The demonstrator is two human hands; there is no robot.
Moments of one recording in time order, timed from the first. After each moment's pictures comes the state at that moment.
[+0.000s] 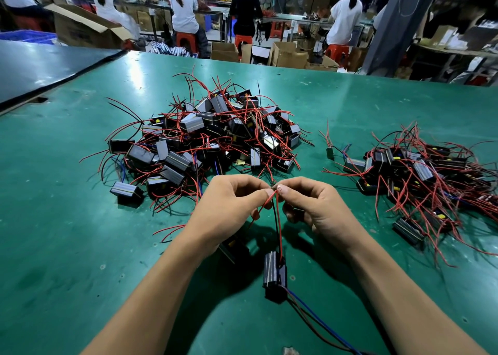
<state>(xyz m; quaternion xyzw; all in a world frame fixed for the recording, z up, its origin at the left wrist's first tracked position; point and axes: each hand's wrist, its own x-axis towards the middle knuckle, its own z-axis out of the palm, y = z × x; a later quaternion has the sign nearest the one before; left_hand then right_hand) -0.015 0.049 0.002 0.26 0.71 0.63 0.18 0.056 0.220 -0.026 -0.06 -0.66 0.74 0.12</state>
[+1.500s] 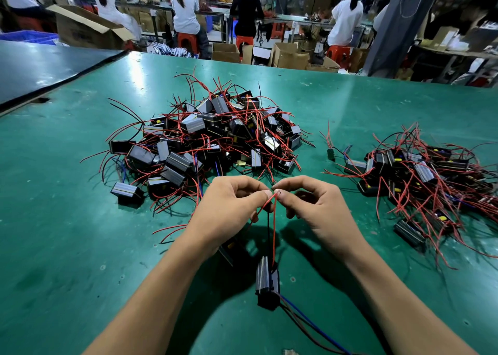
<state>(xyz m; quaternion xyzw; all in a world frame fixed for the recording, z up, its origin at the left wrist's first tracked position) -0.017 0.048 0.000 0.26 0.72 0.62 0.19 0.065 0.212 -0.015 -0.05 -0.77 0.60 0.21</state>
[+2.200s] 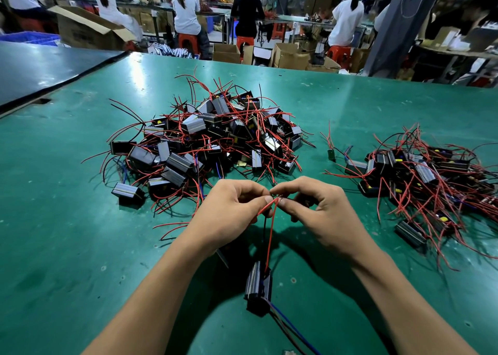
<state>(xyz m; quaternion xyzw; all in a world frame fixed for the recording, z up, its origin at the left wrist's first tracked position) -0.020 0.047 -0.005 0.31 0.74 0.57 0.19 0.068 0.217 -0.010 0.03 -0.86 0.46 0.23</state>
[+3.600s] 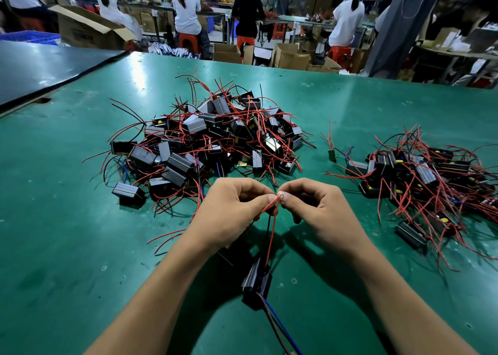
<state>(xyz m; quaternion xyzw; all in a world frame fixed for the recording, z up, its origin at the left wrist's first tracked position) -0.017 0.049 0.000 0.31 0.71 0.61 0.17 0.070 0.211 -0.007 -0.06 -0.81 0.56 0.19</state>
